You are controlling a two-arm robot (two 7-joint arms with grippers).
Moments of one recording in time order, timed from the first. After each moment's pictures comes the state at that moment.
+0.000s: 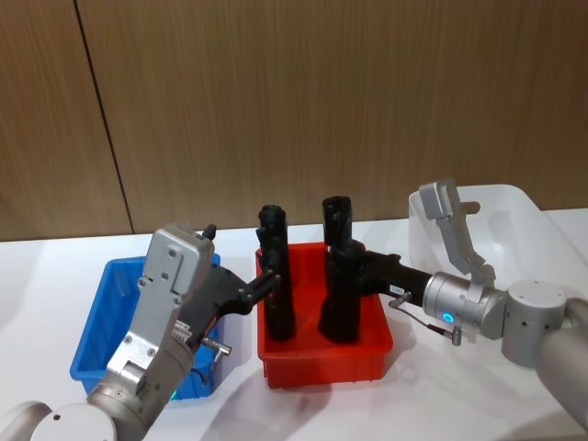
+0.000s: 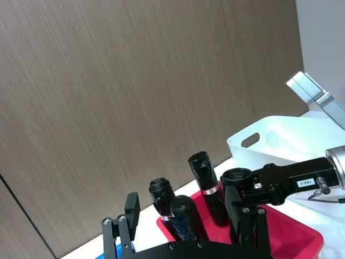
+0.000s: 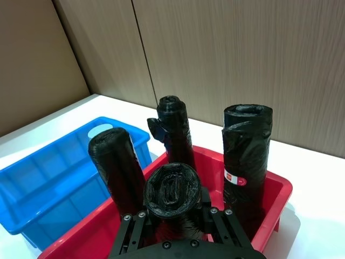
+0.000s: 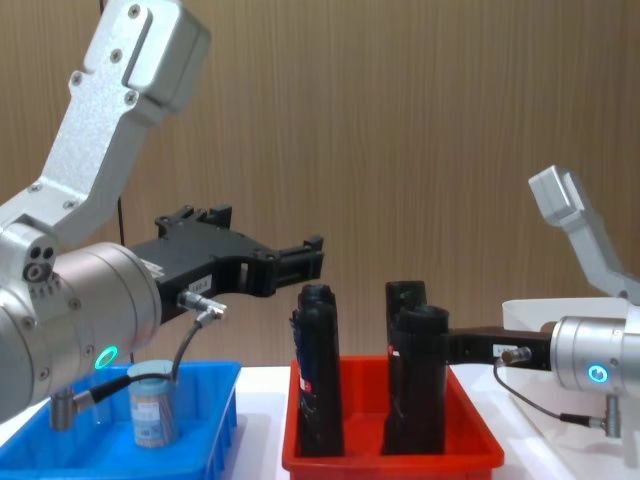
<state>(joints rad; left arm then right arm) -0.24 0.38 0.45 -1.63 -0.20 0.01 -0.01 0.91 0.05 -0.29 -0.27 0.28 -0.17 0.76</state>
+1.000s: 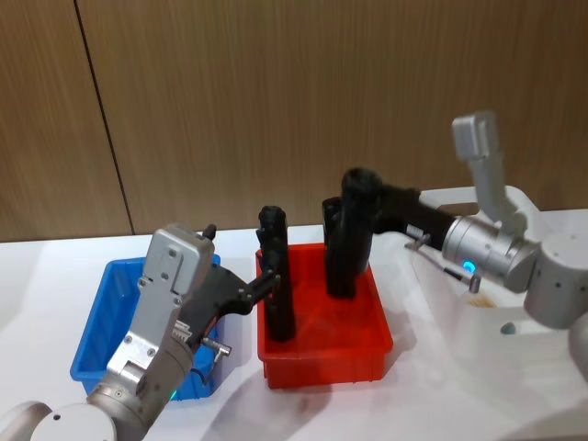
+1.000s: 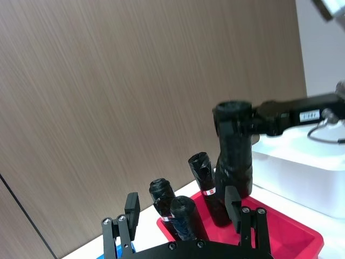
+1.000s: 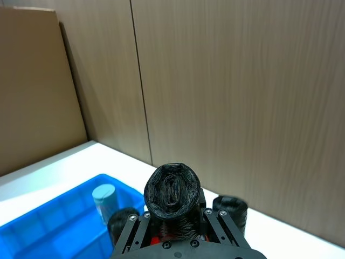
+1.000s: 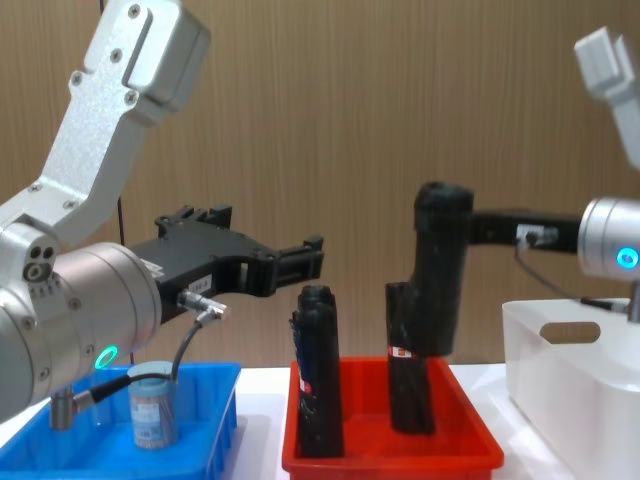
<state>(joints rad) -0.24 0.38 0.45 -1.63 -0.20 0.01 -0.01 0.71 0.14 -0.24 -0.86 0.29 0.01 0.67</state>
